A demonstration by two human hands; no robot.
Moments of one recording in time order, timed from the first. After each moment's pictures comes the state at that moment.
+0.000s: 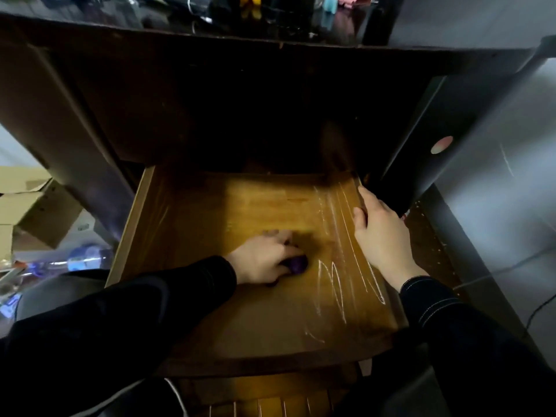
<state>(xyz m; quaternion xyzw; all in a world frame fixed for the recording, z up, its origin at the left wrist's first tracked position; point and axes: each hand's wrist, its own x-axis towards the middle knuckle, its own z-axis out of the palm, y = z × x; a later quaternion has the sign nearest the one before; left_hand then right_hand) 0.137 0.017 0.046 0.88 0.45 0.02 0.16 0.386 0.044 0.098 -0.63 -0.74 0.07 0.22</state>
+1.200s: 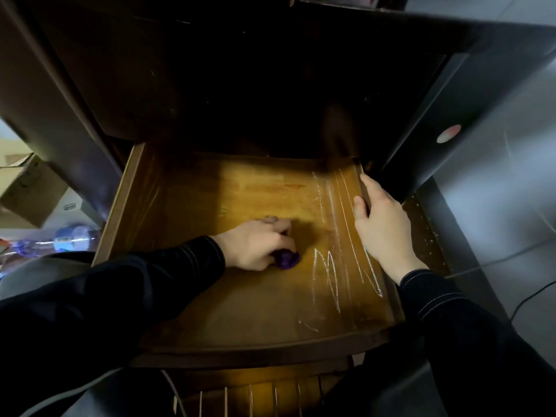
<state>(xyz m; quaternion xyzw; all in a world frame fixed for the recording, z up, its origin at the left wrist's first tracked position) 0.129 0.018 0.061 0.90 0.39 -0.03 0.16 0.384 0.043 0.100 -0.64 -0.73 0.10 0.22</state>
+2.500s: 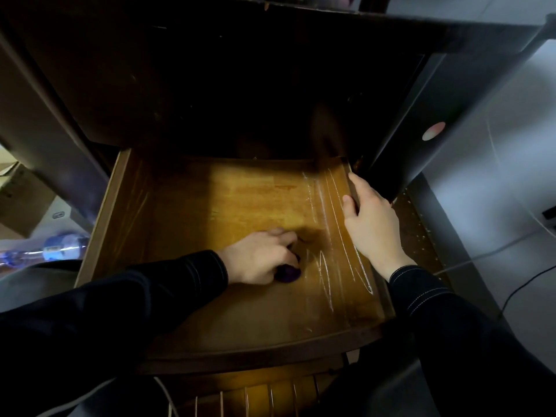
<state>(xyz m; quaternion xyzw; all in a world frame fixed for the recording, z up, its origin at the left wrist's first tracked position) 0.157 0.000 0.070 0.92 0.36 -0.02 0.14 0.389 0.047 0.092 -0.64 -0.72 0.10 0.24</state>
